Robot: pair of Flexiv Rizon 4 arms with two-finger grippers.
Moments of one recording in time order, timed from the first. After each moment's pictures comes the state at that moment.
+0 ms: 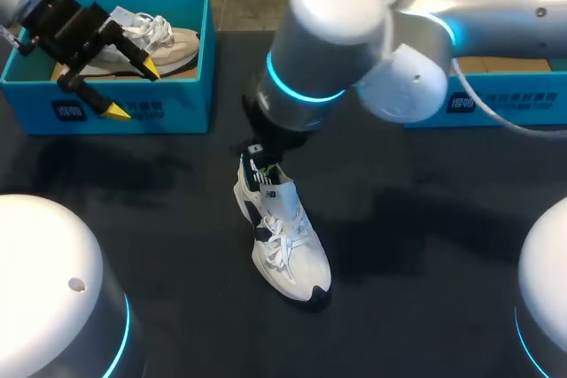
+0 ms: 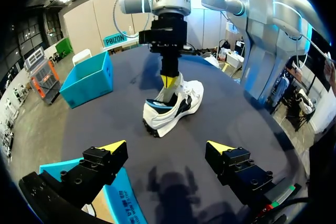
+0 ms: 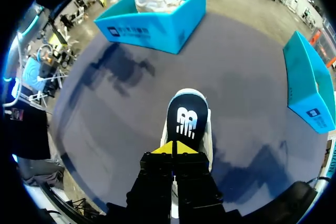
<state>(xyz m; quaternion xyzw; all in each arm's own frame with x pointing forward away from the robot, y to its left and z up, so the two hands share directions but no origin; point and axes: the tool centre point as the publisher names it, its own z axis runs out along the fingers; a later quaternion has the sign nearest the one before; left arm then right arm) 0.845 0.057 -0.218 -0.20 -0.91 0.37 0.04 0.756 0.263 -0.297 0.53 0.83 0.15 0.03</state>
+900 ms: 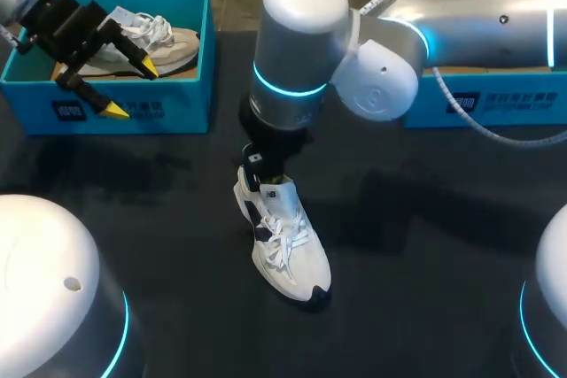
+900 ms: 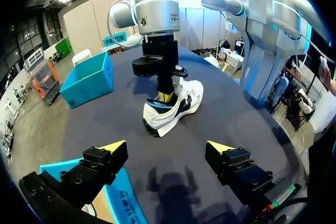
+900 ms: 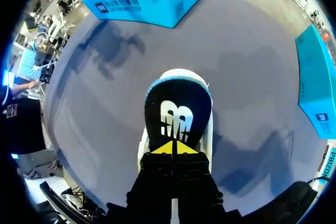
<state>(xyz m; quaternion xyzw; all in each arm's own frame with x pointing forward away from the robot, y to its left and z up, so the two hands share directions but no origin) 0.845 0.057 -0.218 -0.20 -0.91 0.37 0.04 0.763 0.253 -0.347 0.52 0.85 0.08 -0.02</state>
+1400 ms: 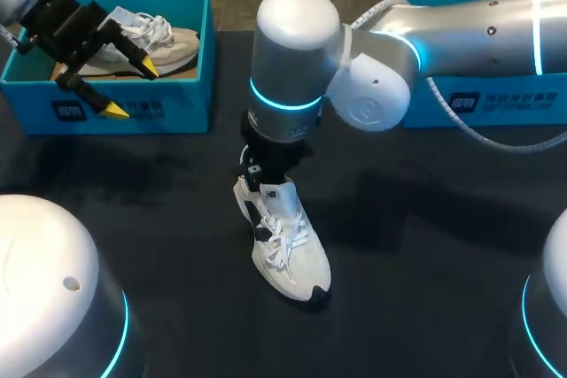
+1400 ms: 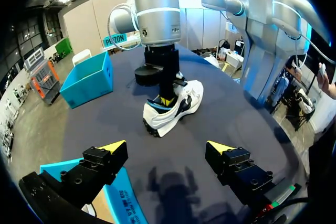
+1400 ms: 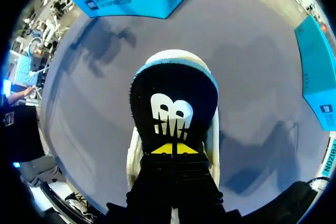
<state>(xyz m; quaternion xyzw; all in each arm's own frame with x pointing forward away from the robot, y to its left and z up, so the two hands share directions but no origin) 0.845 0.057 -0.218 -0.20 -0.91 0.37 0.04 0.762 0.255 -0.374 0.54 0.84 0.07 -0.02</state>
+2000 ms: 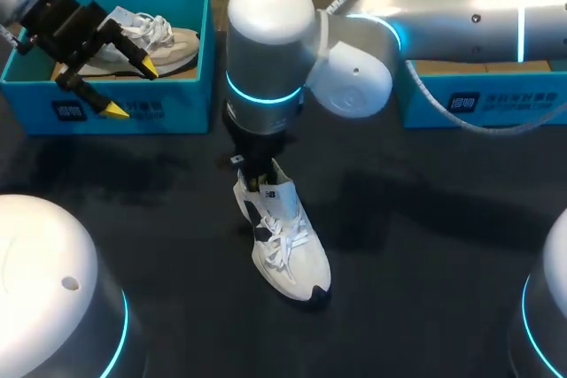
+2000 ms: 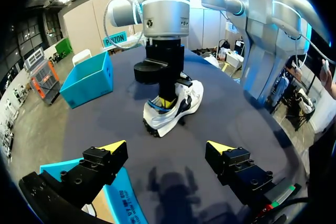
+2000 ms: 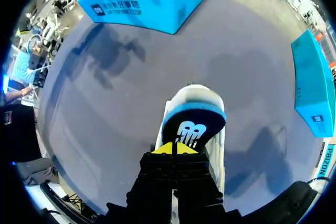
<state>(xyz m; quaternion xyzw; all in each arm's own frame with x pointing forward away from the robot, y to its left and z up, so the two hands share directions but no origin) 0.845 0.057 -0.218 -0.20 -0.91 0.37 0.04 0.774 0.277 -0.346 0.53 0.84 0.08 0.02</state>
